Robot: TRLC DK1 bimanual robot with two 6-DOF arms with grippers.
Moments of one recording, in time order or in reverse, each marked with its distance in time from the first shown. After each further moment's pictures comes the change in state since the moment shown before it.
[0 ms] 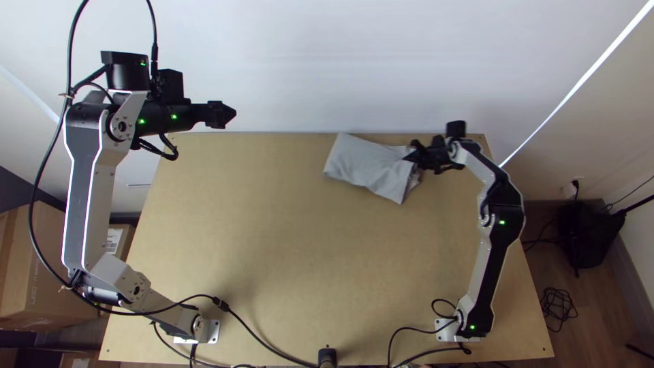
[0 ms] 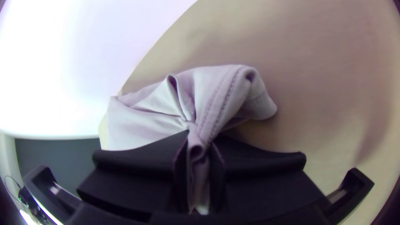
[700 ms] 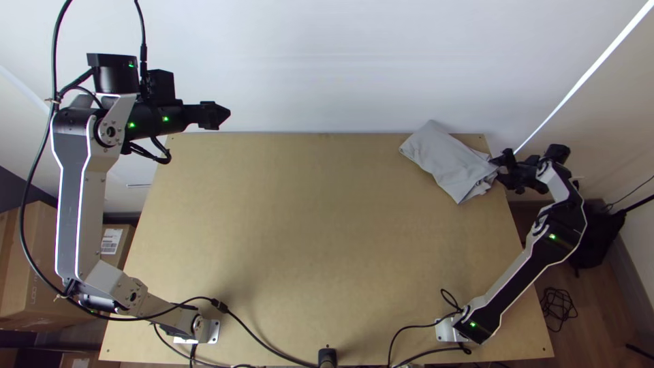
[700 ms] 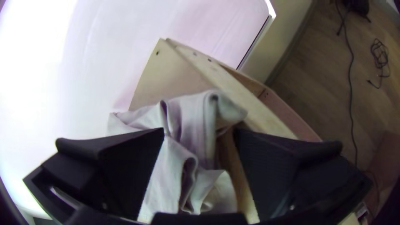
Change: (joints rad) left arm 0.010 -0.041 -0.008 -0.008 0.001 0.000; right arm -0.522 -0.027 0.001 0.018 0.029 -0.035
